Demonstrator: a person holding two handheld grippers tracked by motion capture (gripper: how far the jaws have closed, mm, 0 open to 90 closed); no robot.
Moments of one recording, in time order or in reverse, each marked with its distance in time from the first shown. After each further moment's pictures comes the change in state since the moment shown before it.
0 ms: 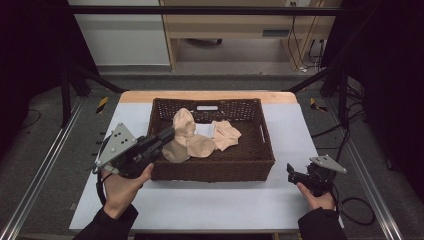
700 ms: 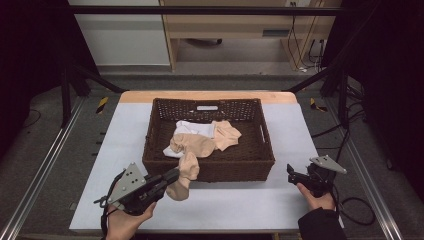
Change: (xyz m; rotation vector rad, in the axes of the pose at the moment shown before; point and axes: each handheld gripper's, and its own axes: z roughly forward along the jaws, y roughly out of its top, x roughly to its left) left arm -0.024 -0.080 -0.015 0.162 -0.091 -0.040; right arm 0.000 -0.001 -0.001 0.004 -0.002 0.000
